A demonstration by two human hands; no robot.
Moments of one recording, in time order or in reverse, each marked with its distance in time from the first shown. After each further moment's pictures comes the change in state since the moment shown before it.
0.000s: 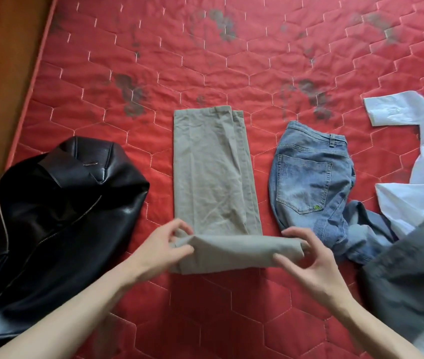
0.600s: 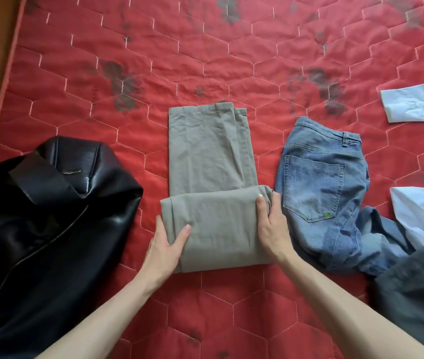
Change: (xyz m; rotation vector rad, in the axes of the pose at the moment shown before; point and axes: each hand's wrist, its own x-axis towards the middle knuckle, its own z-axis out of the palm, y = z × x) left_hand 0.061 -0.054 0.035 -0.267 0.289 -0.232; right_hand 0.121 0.017 0.091 -0.056 0.141 0.400
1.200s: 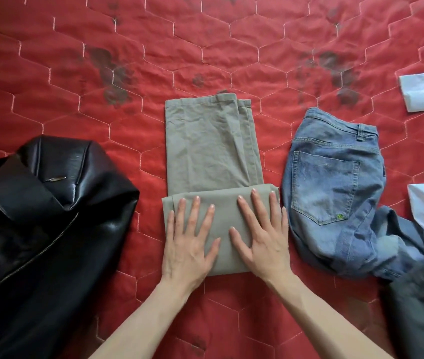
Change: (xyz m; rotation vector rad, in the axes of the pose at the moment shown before) left_hand 0.017 -0.004 0.051 0.955 0.203 0.723; right_hand -0.014 0.036 0.031 -0.603 0.095 -0.581
